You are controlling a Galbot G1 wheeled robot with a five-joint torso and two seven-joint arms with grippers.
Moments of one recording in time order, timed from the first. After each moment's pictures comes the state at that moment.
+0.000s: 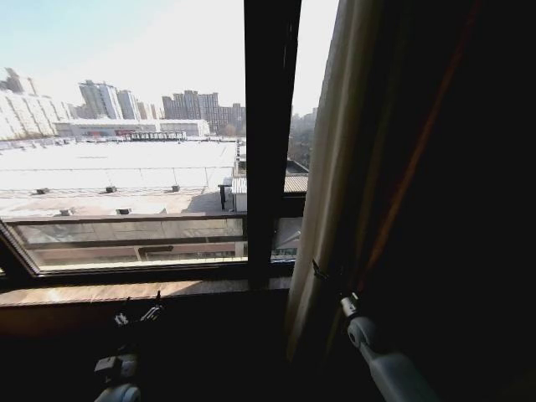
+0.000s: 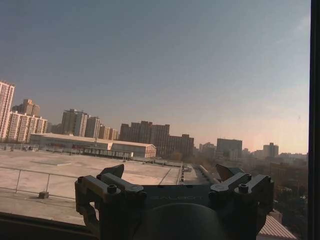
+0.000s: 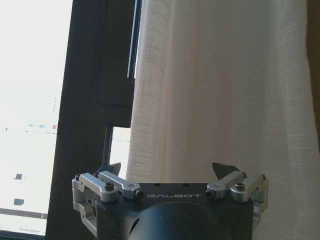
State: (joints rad) left arm 1.48 -1.25 -0.70 -1.71 -0.46 -0.41 -0.03; right arm -1.09 1.09 0.37 1.61 0.37 0.14 0.04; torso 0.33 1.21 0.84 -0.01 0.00
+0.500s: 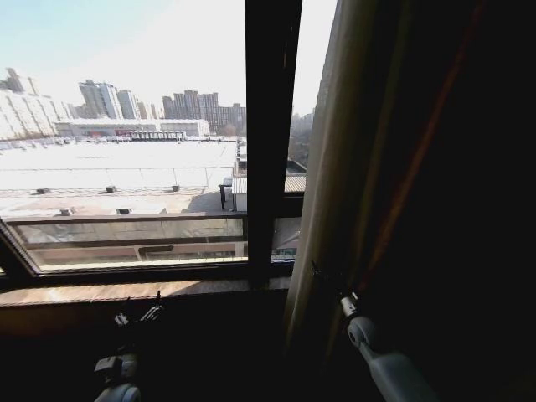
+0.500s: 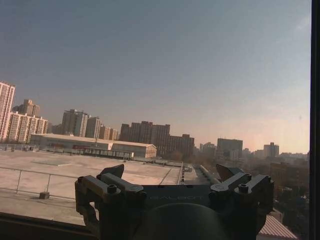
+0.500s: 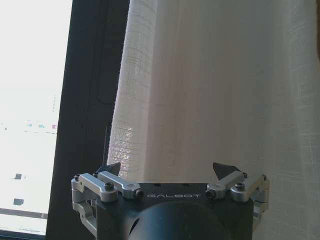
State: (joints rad) left arm 1.48 -1.25 -0.70 -1.71 -0.46 -0.41 -0.03; right arm -1.08 1.09 0.37 1.61 0.37 0.14 0.04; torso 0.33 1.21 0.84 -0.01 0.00
